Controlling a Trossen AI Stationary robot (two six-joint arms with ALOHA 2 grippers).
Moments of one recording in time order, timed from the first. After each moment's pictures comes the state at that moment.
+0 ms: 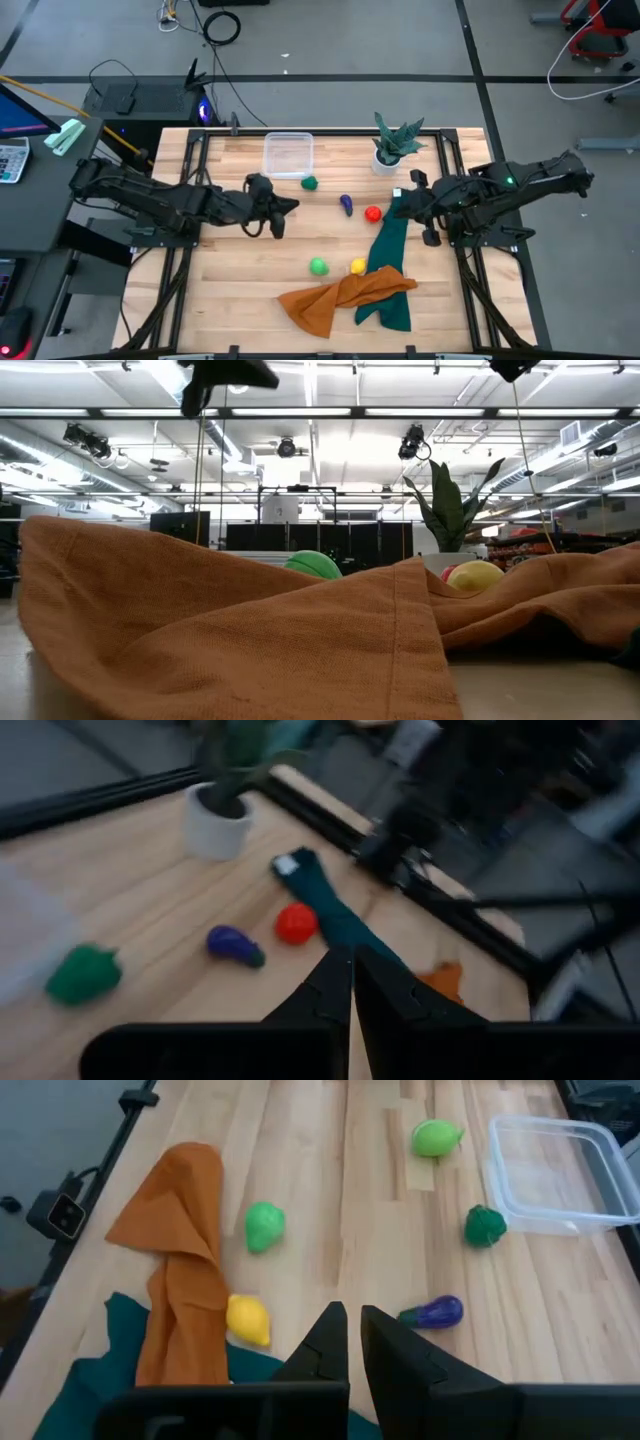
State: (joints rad) left arm -0.23 1.17 0.90 -0.10 -0.53 -0.74; right arm 0.25 0.92 1.07 -0.85 0.14 0.07
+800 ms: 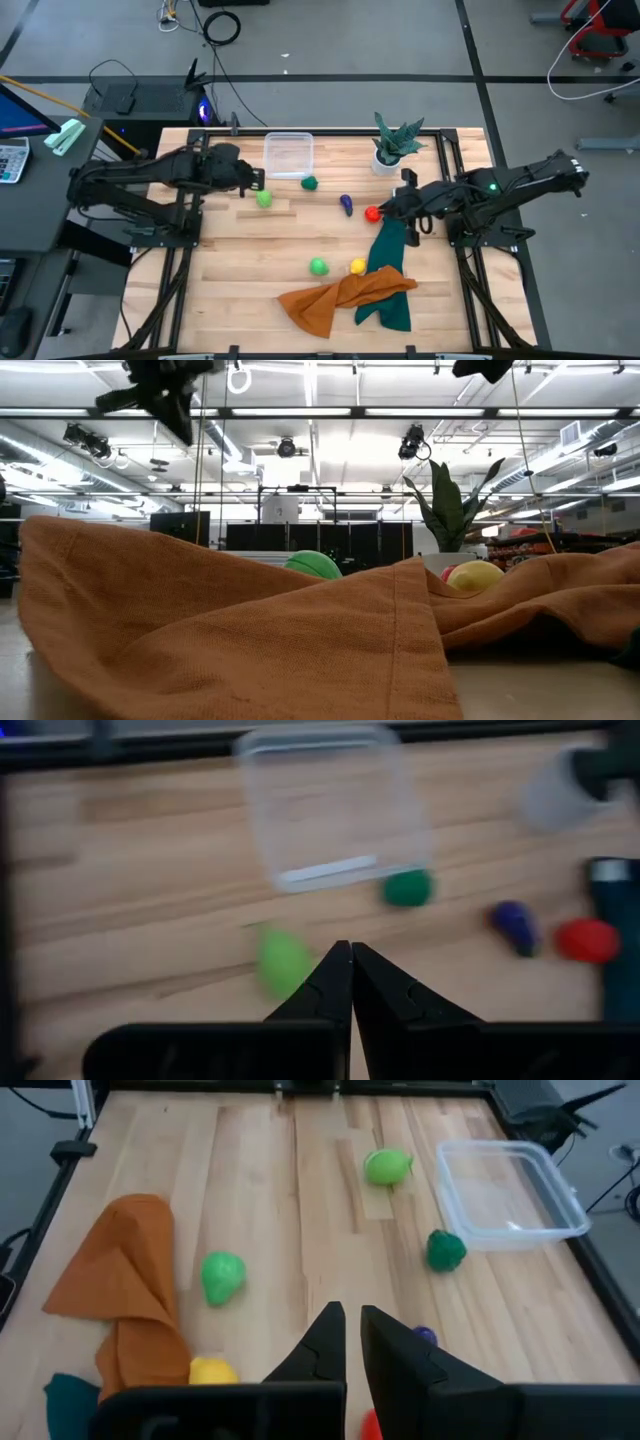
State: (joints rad) left arm 0.05 1.16 1.19 -1.14 -0.55 -1.26; right arm 0.26 1.02 1.07 -0.71 0.29 0.16
